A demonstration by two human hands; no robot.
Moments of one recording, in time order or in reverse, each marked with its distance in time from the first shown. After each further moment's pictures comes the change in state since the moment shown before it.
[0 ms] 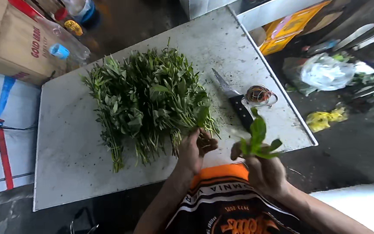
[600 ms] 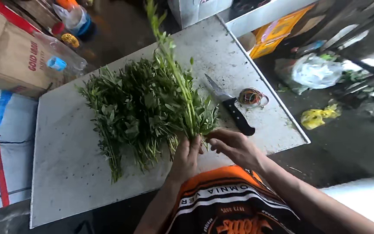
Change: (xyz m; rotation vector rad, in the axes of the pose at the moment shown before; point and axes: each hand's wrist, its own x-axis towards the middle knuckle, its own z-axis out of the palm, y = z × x) left_hand 0.006 -0.006 -0.033 0.736 -0.291 0.631; right_hand 0.049 0.014 0.002 0.156 -0.320 0.624
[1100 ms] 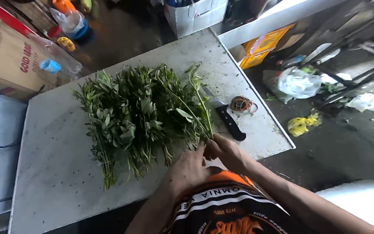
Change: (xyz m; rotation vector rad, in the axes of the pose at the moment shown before) left_hand 0.017 0.047 0.003 0.750 -0.637 -0.365; right_hand 0.003 -0.009 0.002 -0.189 0.008 0.264
